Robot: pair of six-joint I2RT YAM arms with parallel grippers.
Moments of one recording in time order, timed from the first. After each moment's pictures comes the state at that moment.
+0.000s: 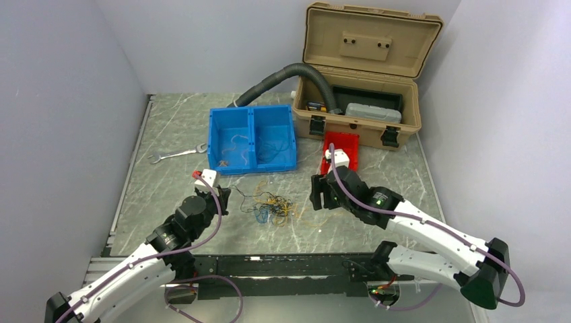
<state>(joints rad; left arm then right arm) -0.74 0.45 0.25 -0.08 -0.36 -0.31 0.89 0.94 0.78 -0.60 0.30 0.51</state>
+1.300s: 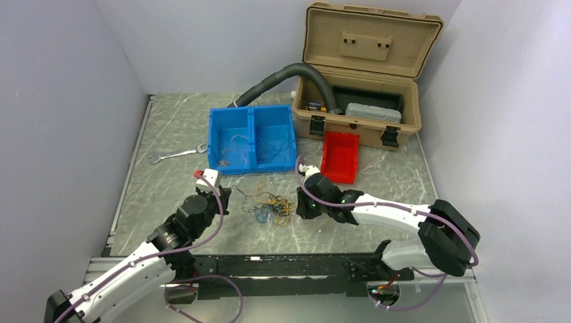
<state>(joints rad) -0.74 0.47 0.25 -0.07 -0.36 -0.30 0.89 1.30 0.59 -0.13 0.01 0.51</state>
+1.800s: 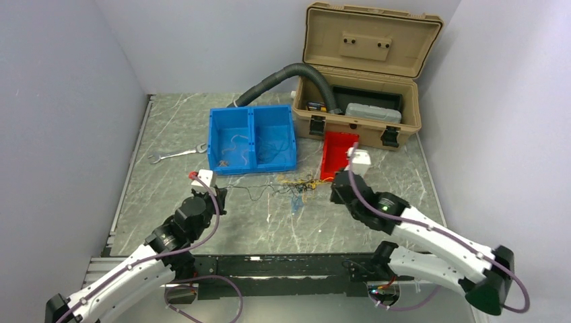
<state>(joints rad) -0.74 0.44 0.25 -0.10 -0.41 -0.33 0.89 0.90 0.69 -0.52 0.53 0.69</state>
